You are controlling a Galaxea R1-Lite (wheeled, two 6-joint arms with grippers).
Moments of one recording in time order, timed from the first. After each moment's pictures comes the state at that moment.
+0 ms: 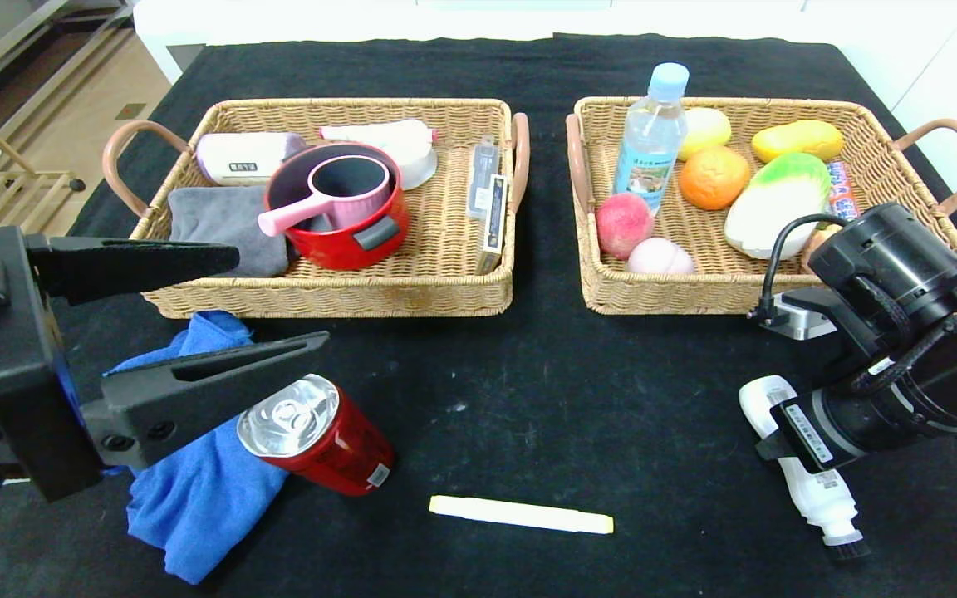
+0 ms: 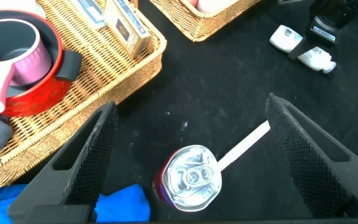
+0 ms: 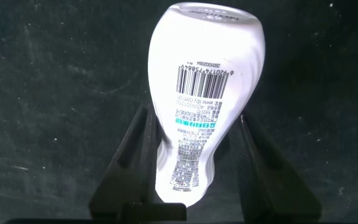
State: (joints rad) left arm -0.55 1.09 -0.94 -0.03 -0.16 0.18; right arm 0.42 1.67 -1.33 0.75 -0.13 0.11
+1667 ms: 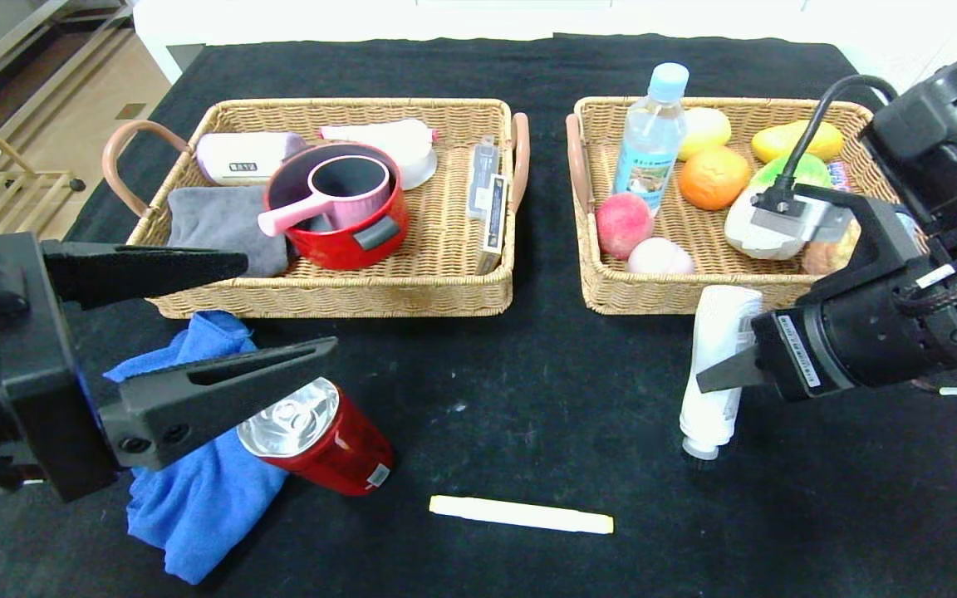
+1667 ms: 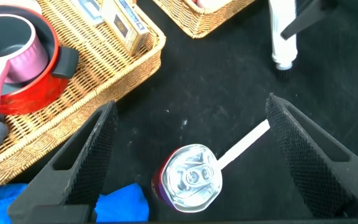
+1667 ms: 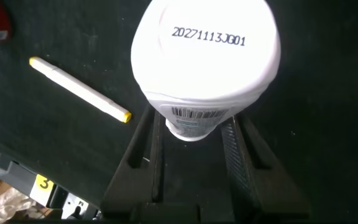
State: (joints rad) left arm -0.55 1.10 -0.94 -0.03 -0.16 0.18; right arm 0.54 1.62 -1.55 0.76 0.09 0.24
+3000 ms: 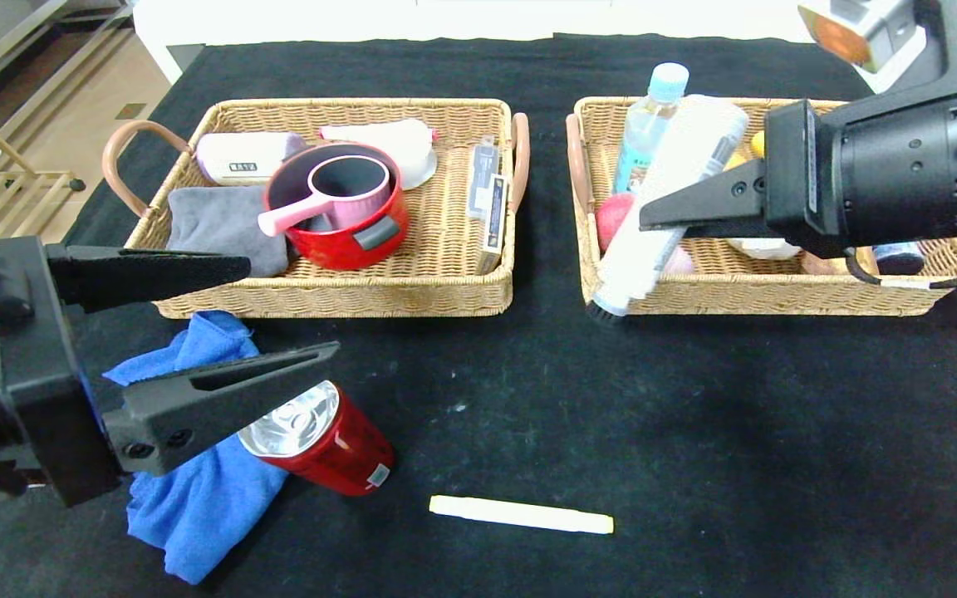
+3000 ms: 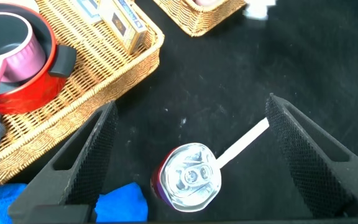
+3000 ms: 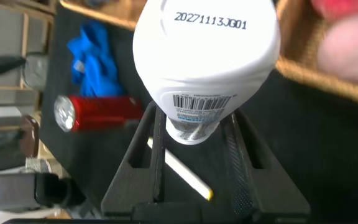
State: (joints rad) left arm -0.56 1.10 -0.94 -0.03 -0.16 0.19; right arm 0.62 1.60 -1.68 0.44 0.19 0.37
